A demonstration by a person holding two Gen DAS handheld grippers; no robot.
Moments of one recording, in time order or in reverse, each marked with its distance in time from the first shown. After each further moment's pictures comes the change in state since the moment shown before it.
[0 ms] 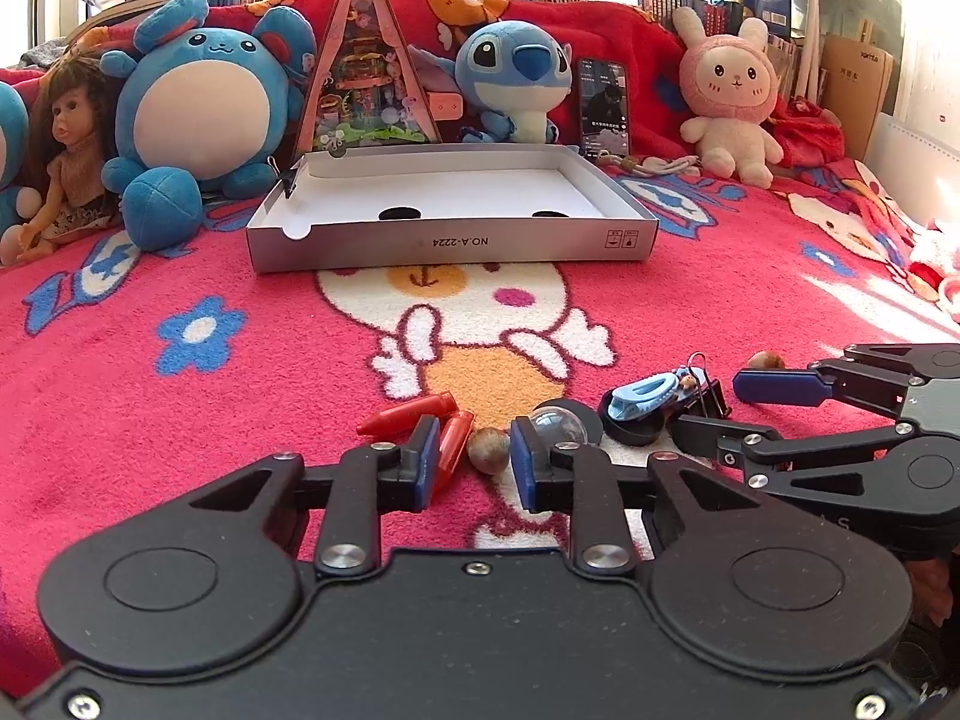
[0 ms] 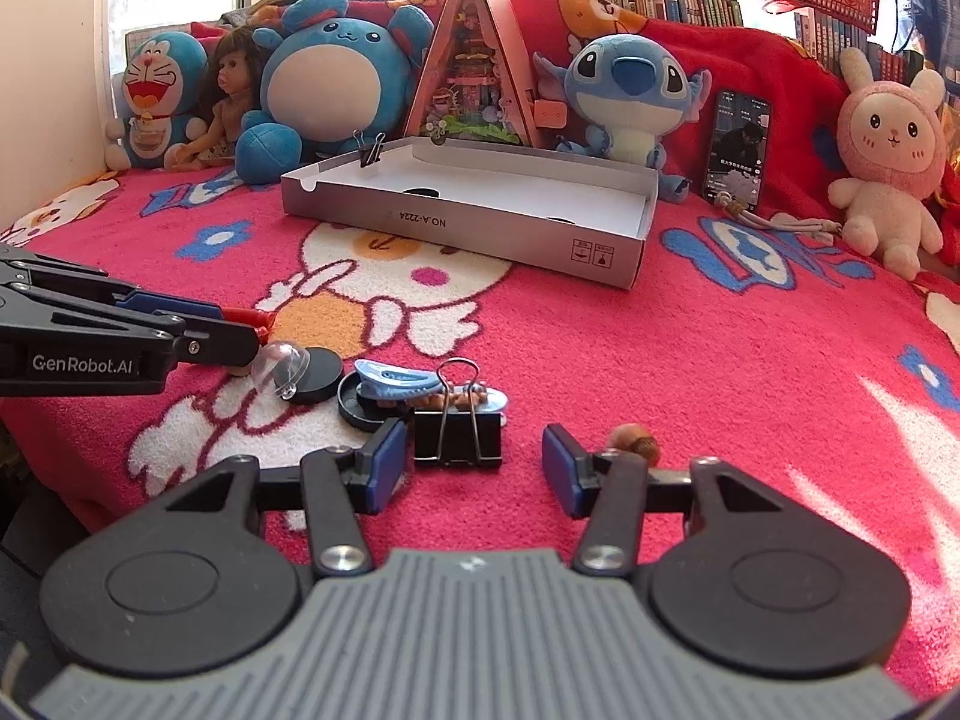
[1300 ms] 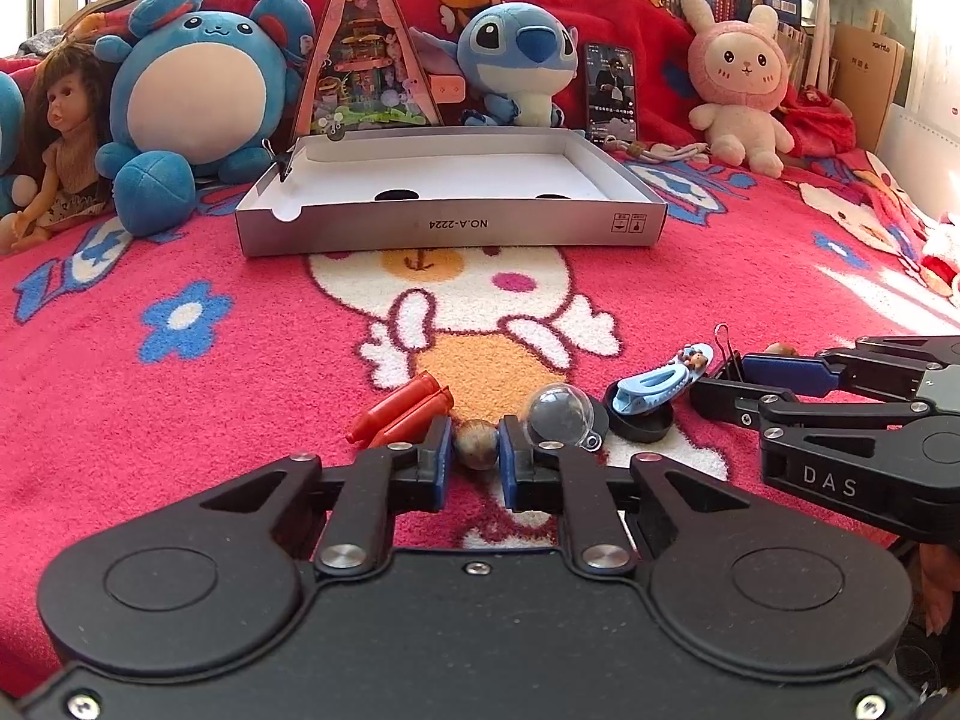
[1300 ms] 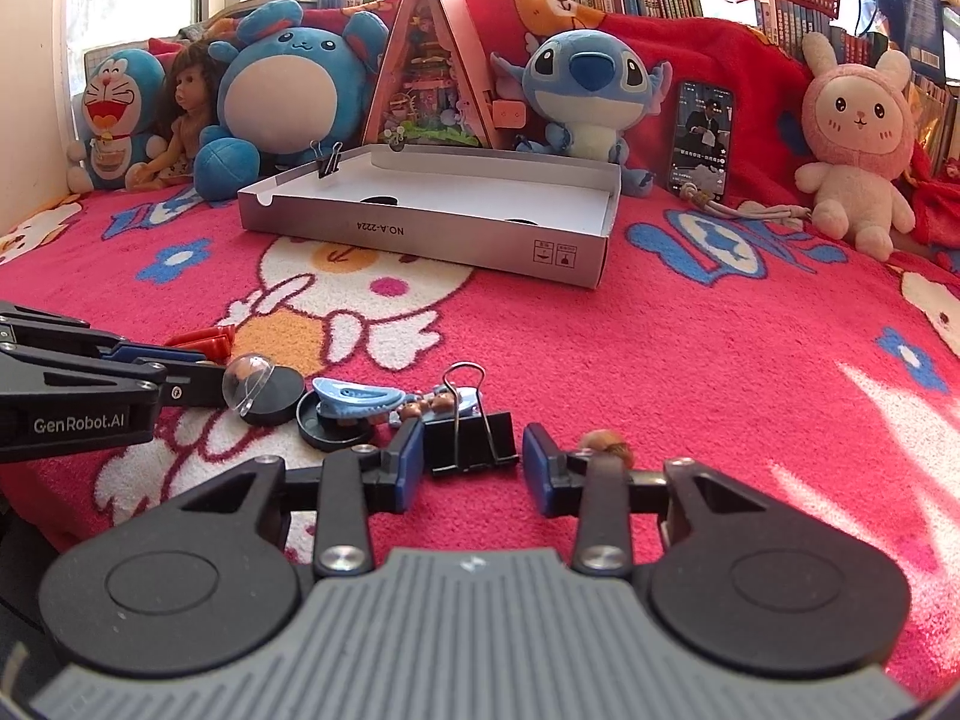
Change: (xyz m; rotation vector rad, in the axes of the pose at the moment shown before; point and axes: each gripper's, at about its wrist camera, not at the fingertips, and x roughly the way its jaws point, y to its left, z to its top) left arm 0.016 -0.008 -0.003 -0.007 0.014 0.018; right arm 0.006 -0.006 0.002 0.058 -0.006 -0.055
